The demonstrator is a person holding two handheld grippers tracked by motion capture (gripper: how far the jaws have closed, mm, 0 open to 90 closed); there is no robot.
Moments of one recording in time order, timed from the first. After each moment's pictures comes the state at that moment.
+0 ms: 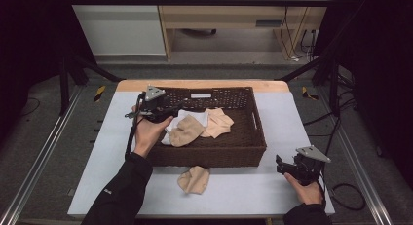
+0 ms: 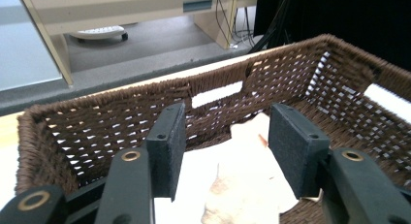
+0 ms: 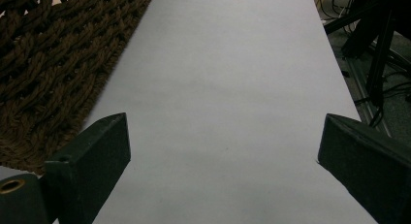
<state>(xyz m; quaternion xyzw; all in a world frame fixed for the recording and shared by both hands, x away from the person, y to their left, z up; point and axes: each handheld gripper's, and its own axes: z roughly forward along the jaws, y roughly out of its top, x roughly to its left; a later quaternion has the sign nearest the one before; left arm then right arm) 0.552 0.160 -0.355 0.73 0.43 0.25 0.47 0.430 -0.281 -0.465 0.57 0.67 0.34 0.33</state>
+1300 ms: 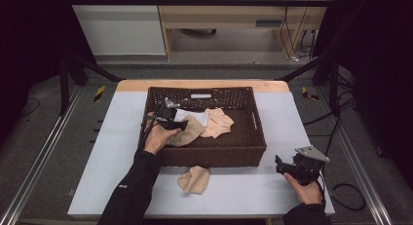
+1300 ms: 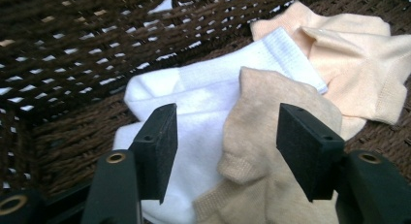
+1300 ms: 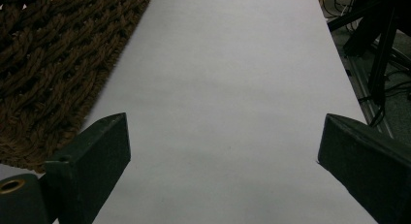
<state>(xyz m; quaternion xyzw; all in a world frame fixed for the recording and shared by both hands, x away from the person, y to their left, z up) 0.584 0.143 -0.427 0.81 0.44 0.20 0.34 0.431 -0.280 -0.466 0.57 0.67 0.34 0.32</state>
